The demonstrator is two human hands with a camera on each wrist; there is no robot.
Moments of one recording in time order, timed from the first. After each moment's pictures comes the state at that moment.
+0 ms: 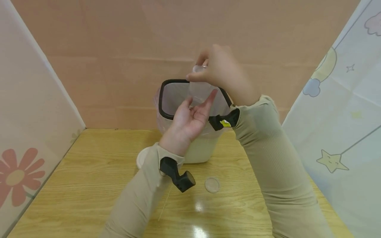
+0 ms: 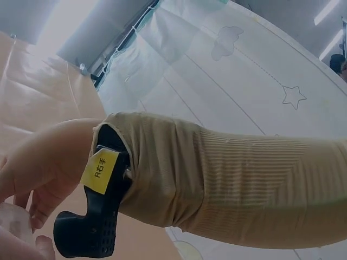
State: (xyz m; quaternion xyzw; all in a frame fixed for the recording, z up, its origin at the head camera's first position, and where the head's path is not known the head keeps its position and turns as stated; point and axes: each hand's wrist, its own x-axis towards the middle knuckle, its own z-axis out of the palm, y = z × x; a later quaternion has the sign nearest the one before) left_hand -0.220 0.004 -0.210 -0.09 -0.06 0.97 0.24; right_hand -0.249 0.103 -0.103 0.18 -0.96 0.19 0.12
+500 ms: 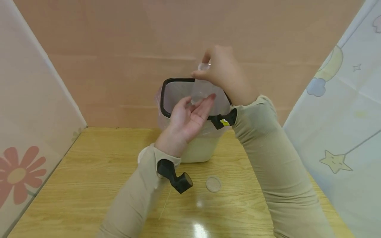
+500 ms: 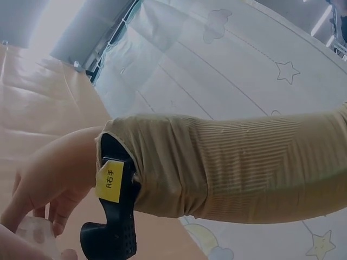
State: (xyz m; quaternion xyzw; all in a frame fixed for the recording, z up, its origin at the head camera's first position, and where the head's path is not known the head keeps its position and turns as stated) left_hand -0.213 0.001 -0.213 -0.07 0.06 0.98 0.20; right_hand -0.262 0.106 -0.110 0.14 -0.96 0.18 0.13
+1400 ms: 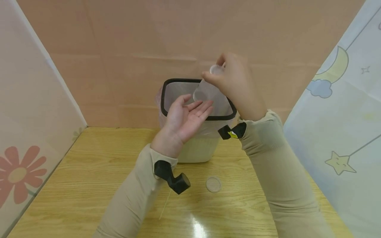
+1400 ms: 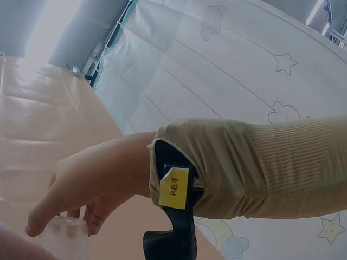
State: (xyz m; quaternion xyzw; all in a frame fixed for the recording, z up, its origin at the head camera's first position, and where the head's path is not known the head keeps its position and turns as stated) left_hand -0.206 -0.002 -0.212 -0.05 0.12 0.97 0.19; right_hand -0.247 0.130 -0.130 0.09 -0.95 0.24 0.19
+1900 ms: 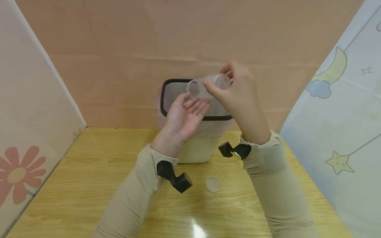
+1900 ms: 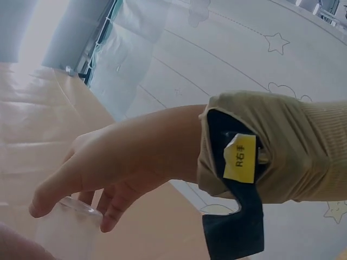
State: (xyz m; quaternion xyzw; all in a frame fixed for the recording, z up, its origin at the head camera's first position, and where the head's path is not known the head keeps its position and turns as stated) left_hand -0.209 -0.001 -0.212 -0.02 0.18 0.97 0.15; right_hand -0.216 0.139 -0.161 0.13 -0.89 0.33 0.28
